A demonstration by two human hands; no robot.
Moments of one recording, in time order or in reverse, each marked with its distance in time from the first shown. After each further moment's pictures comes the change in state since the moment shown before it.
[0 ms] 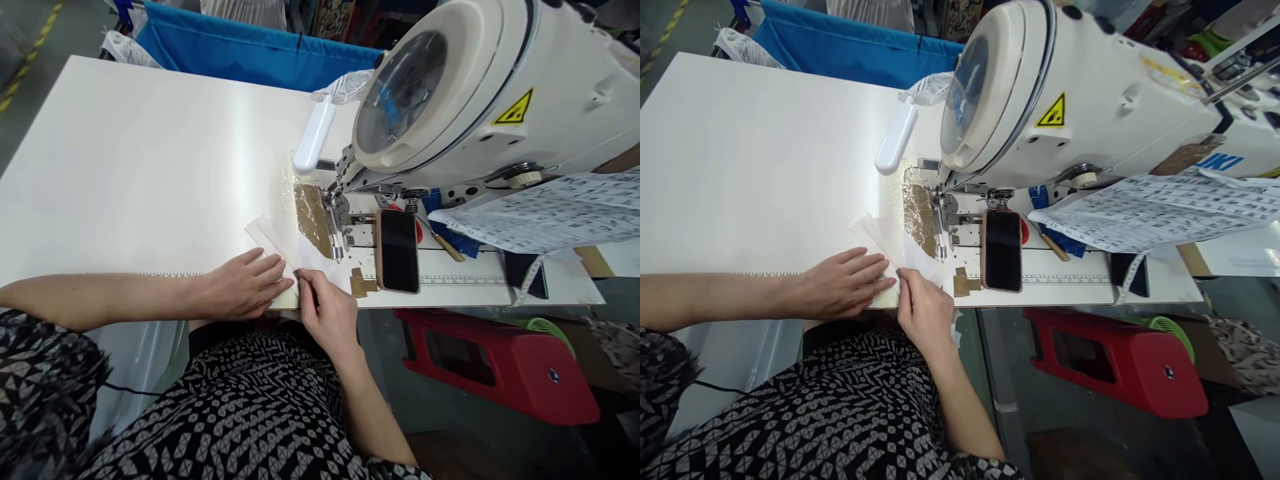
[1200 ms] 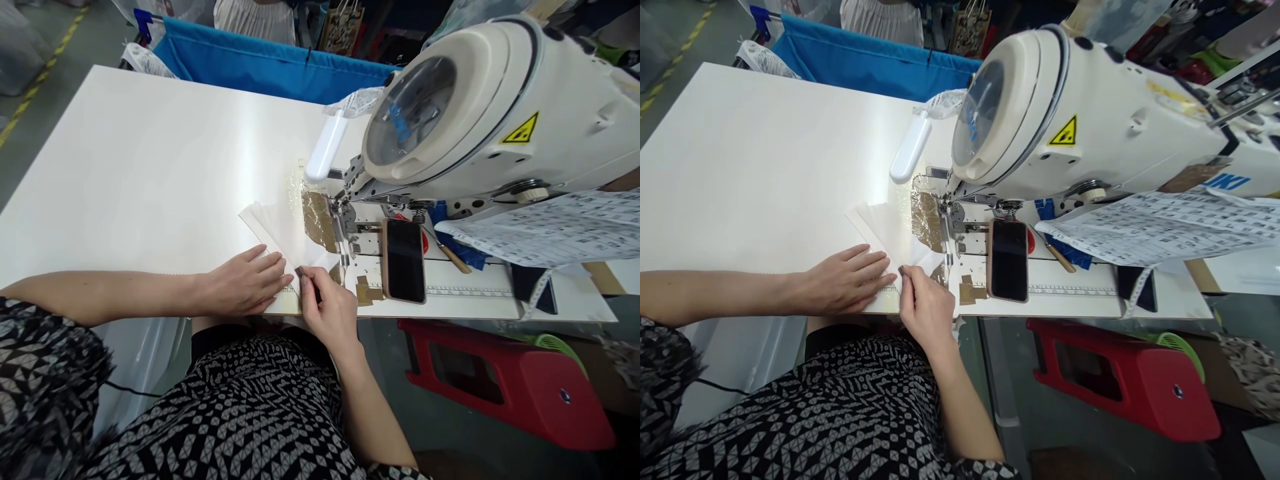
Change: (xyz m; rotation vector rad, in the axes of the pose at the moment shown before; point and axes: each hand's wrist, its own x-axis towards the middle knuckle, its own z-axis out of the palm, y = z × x) left_hand -0.005 -0.007 -0.003 0.081 0.026 -0.044; right_hand 0.013 -0.003 0.005 0.056 -0.004 0.012
